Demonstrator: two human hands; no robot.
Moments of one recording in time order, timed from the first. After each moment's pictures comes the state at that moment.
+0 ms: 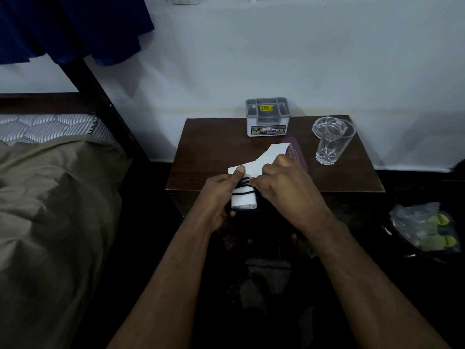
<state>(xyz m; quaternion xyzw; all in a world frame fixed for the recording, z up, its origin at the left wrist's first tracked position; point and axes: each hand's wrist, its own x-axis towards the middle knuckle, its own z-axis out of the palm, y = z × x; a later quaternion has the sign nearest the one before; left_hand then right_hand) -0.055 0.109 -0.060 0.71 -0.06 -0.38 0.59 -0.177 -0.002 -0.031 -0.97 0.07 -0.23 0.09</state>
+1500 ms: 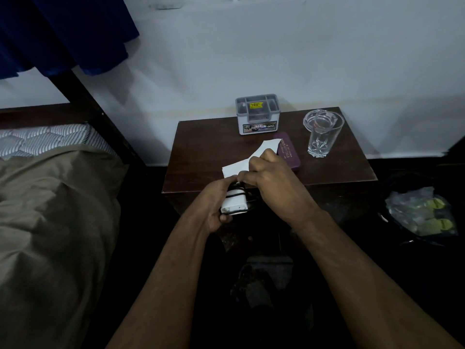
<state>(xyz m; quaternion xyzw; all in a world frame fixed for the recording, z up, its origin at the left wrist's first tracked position) -0.060 0.109 -0.061 0.68 -0.04 -0.49 0.55 -0.171 -0.002 -0.036 -0.98 0.07 -0.19 0.08</state>
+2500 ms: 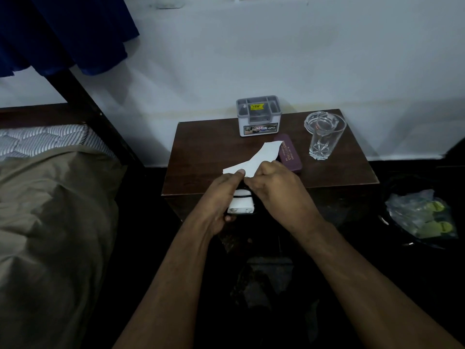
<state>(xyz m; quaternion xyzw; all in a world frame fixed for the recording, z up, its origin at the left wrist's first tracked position) -0.061 0.102 -0.061 0.70 -0.11 -0.42 0.56 -0.177 0.005 -0.044 -0.95 0.14 -0.20 0.16</state>
